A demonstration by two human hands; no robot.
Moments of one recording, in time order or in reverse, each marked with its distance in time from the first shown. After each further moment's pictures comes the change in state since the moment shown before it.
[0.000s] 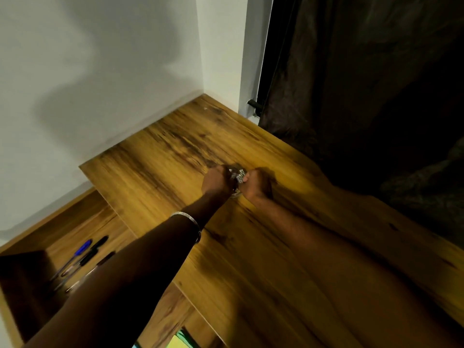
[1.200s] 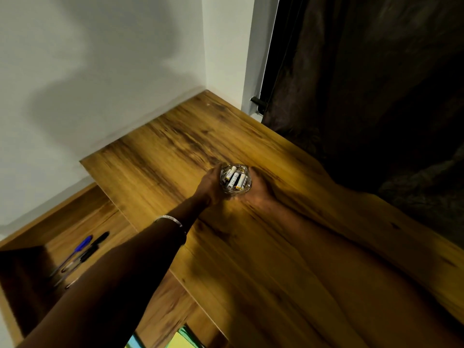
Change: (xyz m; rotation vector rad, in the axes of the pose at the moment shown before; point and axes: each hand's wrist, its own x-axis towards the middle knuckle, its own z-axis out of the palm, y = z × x) left_hand 0.004 -0.051 0.003 -0.155 -0.240 0.069; right_hand 0.027 0.046 0.045 0.183 -0.179 -0.075
